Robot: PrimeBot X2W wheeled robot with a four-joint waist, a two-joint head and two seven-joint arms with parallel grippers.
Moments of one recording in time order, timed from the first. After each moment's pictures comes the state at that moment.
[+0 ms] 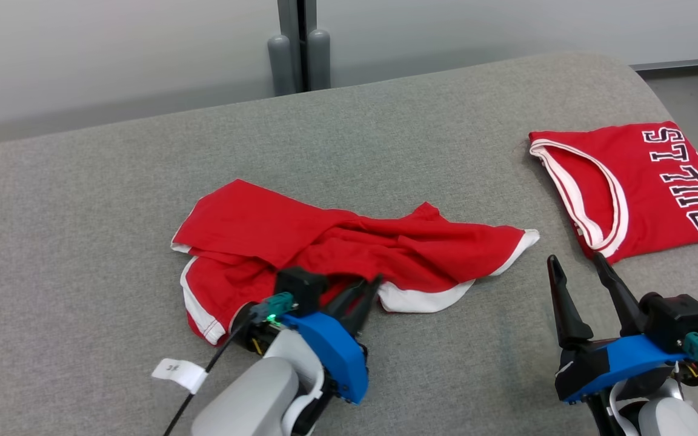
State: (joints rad) left arm -0.50 0.07 -0.83 0.63 -0.71 -0.13 -0.10; right arm -0.11 -0.05 -0.04 0.14 0.16 0.13 -0.06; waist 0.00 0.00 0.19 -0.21
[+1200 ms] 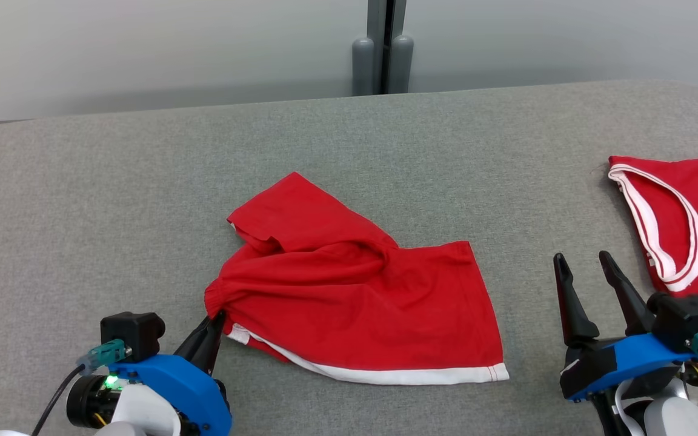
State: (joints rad) left arm -0.17 0.54 -0.64 0.03 -0.86 0.19 0.12; right arm -0.11 -0.05 -0.05 0.13 0.17 0.13 -0.06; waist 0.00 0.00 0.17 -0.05
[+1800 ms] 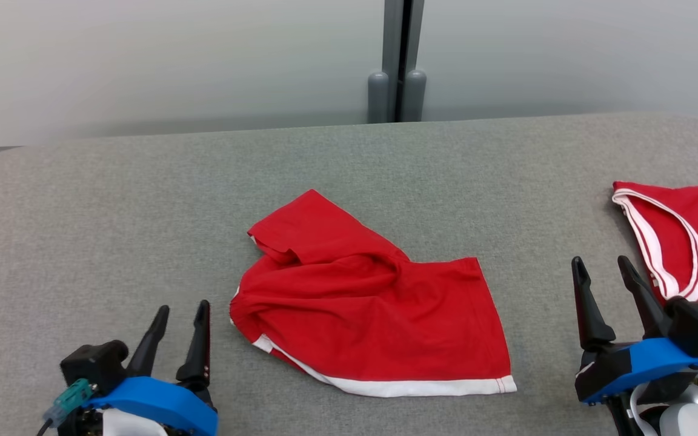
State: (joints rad) left arm -0.14 0.41 -0.55 0.24 -0.88 0.11 -0.22; right arm -0.10 -0.05 -0.10 0.12 0.16 0.13 -0.05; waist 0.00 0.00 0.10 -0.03
